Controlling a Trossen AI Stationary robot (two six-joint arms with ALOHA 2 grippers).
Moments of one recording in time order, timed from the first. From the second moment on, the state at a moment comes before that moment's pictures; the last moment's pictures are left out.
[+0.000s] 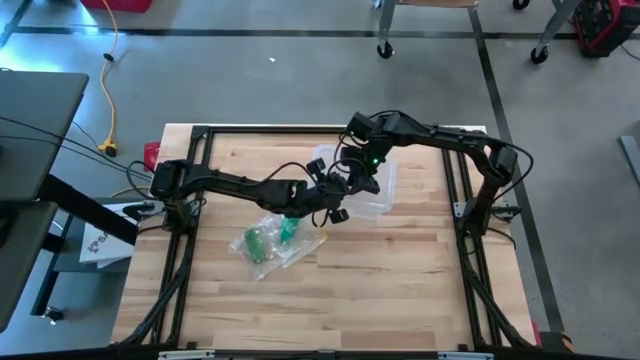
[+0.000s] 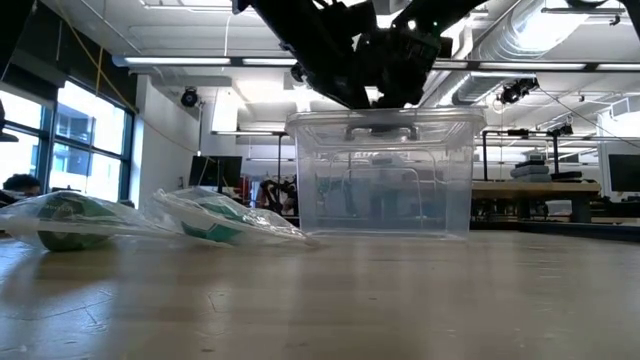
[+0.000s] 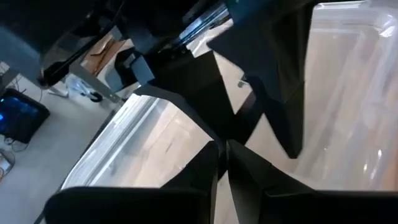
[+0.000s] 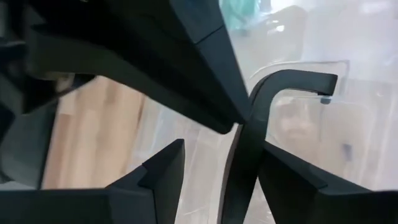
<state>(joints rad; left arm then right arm) -0.05 1.86 1.41 -0.21 -0.69 0.03 -0.43 1.79 1.47 -0.96 -0.60 -0.38</state>
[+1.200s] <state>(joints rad) -0.36 1.54 1.41 -0.46 -1.04 -0.11 -0.24 1.47 1.54 -1.09 -0.53 -0.21</state>
